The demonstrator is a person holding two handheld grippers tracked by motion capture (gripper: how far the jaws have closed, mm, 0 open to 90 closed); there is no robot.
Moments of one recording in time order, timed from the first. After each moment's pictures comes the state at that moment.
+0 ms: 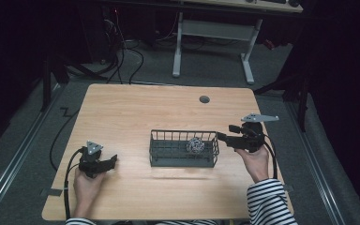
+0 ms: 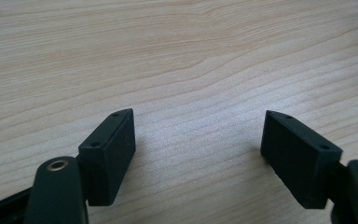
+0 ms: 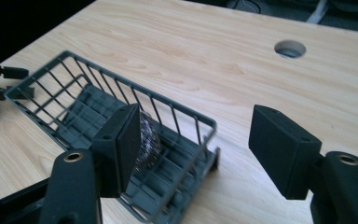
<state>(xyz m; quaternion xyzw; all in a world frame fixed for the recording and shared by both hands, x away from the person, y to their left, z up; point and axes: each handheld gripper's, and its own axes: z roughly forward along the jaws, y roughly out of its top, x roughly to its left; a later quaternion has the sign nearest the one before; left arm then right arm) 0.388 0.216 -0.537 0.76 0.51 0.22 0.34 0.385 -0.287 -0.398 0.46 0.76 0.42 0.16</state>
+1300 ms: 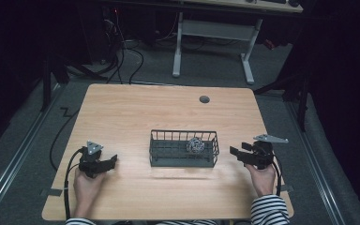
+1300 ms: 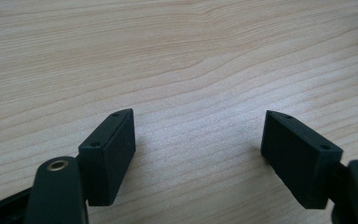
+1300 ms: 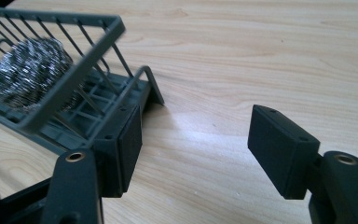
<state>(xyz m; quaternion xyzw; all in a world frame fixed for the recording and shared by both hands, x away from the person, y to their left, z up) 0.388 0.216 -0.537 0.76 0.51 0.22 0.34 0.362 -0.335 -0.471 0.54 0.72 0.41 0.16</state>
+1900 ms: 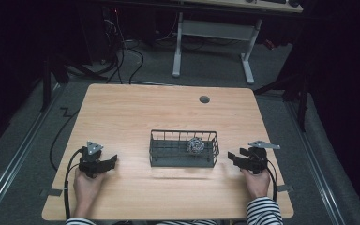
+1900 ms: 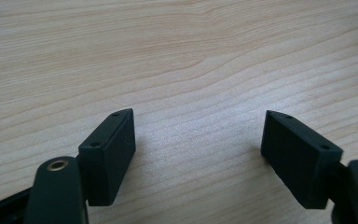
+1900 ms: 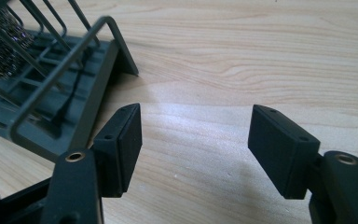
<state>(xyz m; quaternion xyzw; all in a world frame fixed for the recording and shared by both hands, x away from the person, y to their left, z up) 0.388 0.216 -0.537 0.76 0.51 0.22 0.34 0.364 -0.333 -0.509 0.56 0.72 0.38 0.17</state>
